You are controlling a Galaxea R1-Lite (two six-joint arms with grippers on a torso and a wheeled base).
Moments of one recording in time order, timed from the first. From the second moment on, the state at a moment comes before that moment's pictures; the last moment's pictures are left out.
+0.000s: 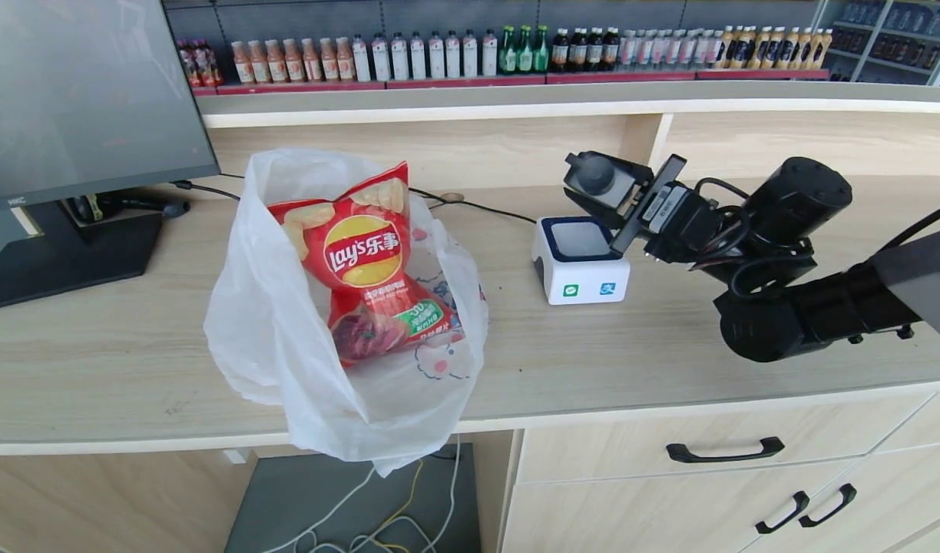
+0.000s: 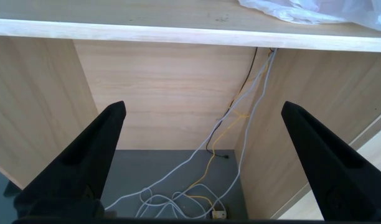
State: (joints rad) left arm 0.00 0.00 0.00 0.00 0.00 0.00; right arm 0.26 2.12 -1.28 -1.37 0.74 -0.88
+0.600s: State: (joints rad) left arm 0.00 0.00 0.00 0.00 0.00 0.00; right arm 0.22 2.14 -1.26 -1.38 0.83 -0.91
